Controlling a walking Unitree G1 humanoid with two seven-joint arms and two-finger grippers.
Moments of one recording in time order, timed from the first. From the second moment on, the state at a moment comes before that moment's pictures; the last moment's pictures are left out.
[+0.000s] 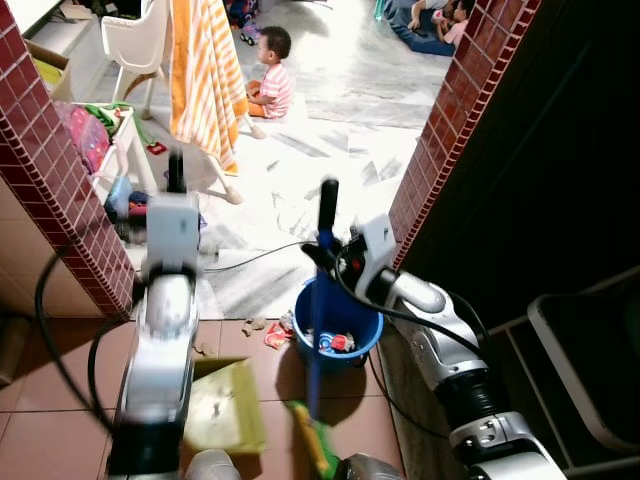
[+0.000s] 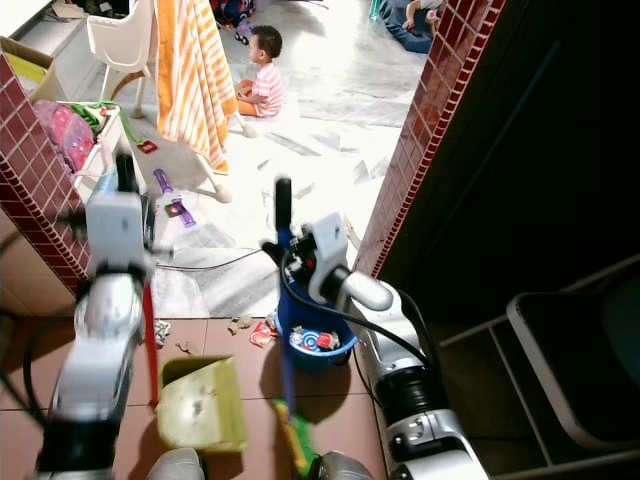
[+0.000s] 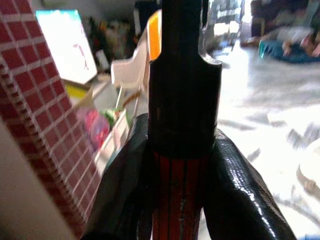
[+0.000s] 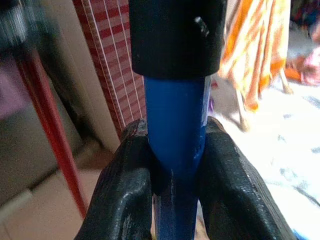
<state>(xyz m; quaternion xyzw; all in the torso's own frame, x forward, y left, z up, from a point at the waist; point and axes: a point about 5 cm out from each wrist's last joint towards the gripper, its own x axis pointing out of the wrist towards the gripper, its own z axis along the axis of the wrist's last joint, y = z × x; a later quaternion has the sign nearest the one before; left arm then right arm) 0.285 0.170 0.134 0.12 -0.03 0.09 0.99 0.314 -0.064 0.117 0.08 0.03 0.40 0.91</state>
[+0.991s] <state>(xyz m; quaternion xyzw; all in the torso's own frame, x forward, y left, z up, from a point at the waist) 0.279 0.154 0.110 0.11 -0.02 0.06 0.99 0.352 -0.080 0.144 0.02 -0.09 0.16 0.98</state>
